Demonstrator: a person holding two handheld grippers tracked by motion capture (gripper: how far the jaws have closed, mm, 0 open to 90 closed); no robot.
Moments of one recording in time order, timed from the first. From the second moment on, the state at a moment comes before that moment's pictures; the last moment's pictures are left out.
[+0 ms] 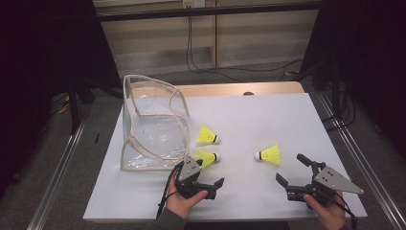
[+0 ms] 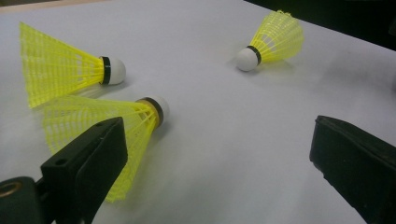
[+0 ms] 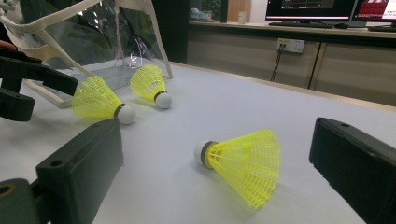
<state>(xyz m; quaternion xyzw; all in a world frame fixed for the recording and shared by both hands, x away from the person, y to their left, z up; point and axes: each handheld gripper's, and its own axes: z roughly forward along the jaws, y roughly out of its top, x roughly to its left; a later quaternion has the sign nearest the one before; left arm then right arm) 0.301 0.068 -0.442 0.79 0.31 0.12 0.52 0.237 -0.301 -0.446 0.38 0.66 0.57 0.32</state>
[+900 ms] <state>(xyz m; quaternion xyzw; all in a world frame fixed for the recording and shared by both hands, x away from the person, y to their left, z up) 0.318 0.057 -0.450 0.78 0.36 0.15 0.48 0.237 -0.301 -0.447 0.37 0.66 0.57 0.32</state>
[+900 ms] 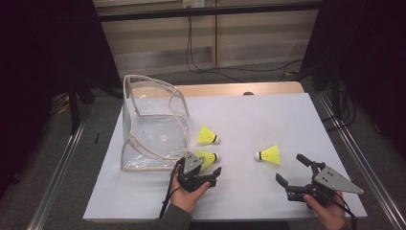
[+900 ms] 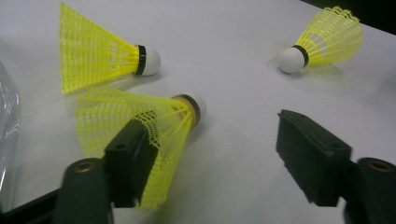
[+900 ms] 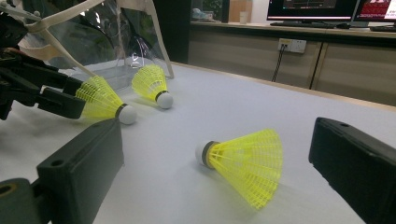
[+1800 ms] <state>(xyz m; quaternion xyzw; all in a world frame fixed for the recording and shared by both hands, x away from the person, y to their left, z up) 0.321 0.039 -0.446 0.79 0.35 0.13 0.48 0.237 -0.302 -0.446 0.37 0.66 0.57 0.32</state>
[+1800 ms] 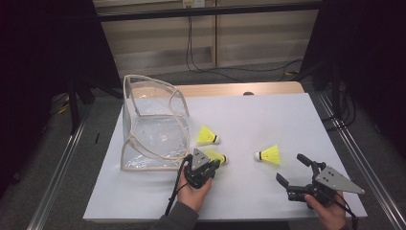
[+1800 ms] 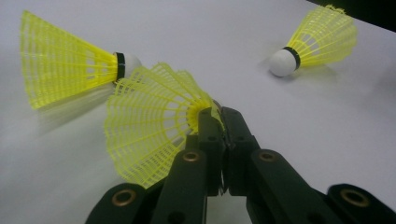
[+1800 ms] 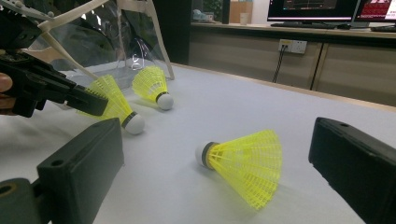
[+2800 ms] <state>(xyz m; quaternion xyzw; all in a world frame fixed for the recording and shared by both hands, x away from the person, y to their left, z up) 0.341 0.010 -0.429 0.79 0.34 0.13 0.49 0.237 -0.304 -0.447 0.37 0.66 0.57 0.32</state>
